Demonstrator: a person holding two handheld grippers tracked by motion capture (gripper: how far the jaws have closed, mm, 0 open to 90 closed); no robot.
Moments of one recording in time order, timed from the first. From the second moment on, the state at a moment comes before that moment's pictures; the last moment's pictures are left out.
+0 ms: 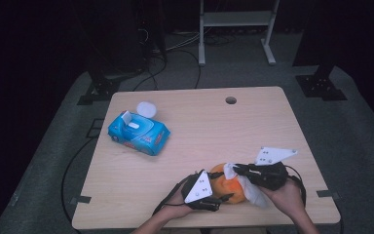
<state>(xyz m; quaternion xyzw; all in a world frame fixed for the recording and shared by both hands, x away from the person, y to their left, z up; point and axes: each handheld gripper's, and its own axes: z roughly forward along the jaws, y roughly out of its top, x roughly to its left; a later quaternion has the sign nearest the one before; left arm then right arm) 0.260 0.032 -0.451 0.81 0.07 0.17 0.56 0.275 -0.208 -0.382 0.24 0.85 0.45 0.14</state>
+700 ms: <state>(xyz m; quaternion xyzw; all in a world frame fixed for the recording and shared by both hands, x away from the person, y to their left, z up) 0.286 0.056 -0.447 0.75 0.23 0.11 0.61 0.280 -0.213 -0.386 0.27 0.82 0.48 0.15</state>
